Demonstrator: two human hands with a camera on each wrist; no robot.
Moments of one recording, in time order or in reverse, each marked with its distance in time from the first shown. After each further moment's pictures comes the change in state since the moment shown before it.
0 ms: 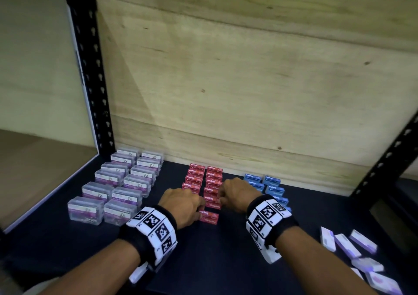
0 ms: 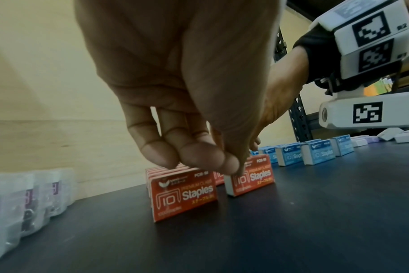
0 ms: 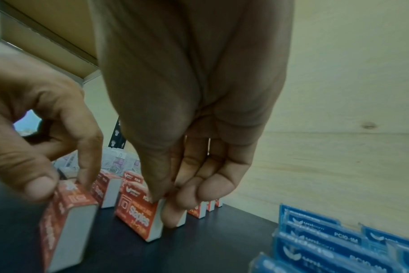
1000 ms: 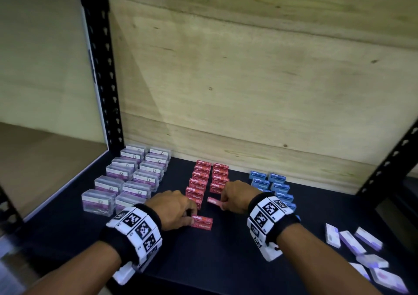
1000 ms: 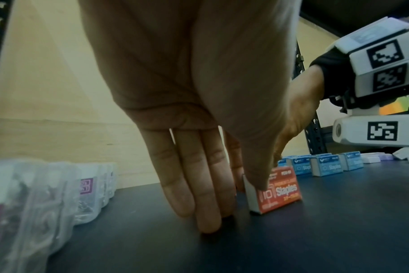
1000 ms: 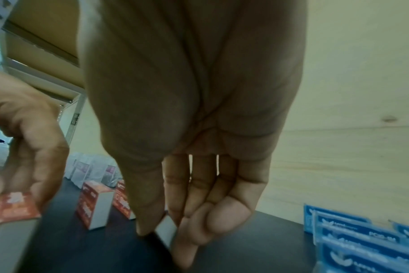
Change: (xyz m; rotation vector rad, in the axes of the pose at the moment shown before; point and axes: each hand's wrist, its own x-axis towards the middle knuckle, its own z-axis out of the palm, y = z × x) left_hand -0.035 -0.031 -0.001 -0.189 -0.193 0.050; right_hand -0.014 -0.018 0.000 0.003 -0.097 0.035
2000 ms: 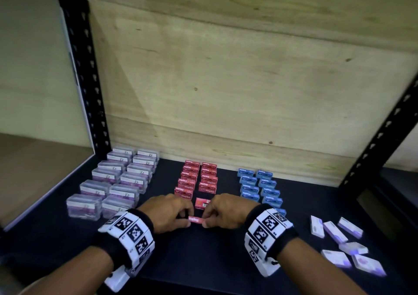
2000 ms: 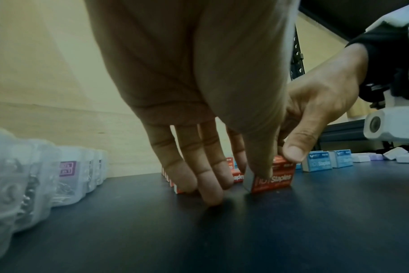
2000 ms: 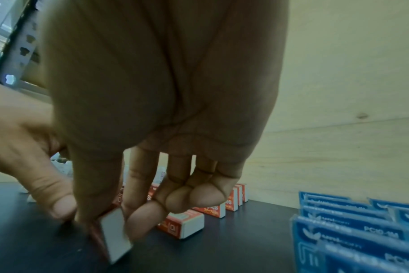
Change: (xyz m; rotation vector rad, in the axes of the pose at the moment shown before) left_hand 0.006 0.009 0.008 -0.042 0.080 0.072; right_hand -0.041 -0.001 0.010 0.141 -0.151 -0.231
